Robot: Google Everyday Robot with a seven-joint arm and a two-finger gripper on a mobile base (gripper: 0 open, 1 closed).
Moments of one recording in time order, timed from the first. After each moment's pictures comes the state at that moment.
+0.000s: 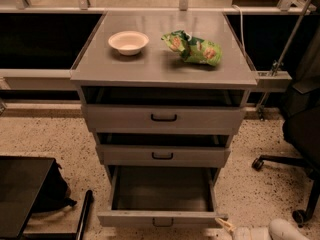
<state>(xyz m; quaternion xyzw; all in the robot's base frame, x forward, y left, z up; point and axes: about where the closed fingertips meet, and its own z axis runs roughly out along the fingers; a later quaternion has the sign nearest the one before) 0.390 -0.245 0.229 -0.53 0.69 0.35 0.35</state>
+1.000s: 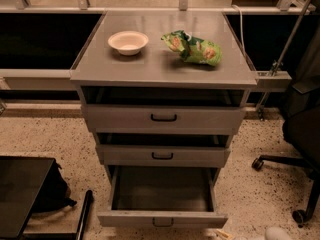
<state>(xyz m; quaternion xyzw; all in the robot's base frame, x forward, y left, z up) 0.362 -0.244 0.177 -0.52 0.68 0.39 0.33</state>
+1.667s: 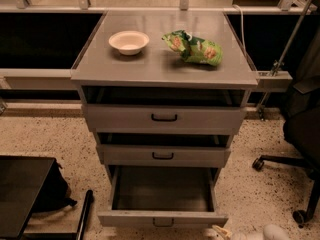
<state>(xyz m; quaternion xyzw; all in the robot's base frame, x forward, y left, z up) 0.383 -0.249 0.156 -0.49 0.68 0.41 0.34</state>
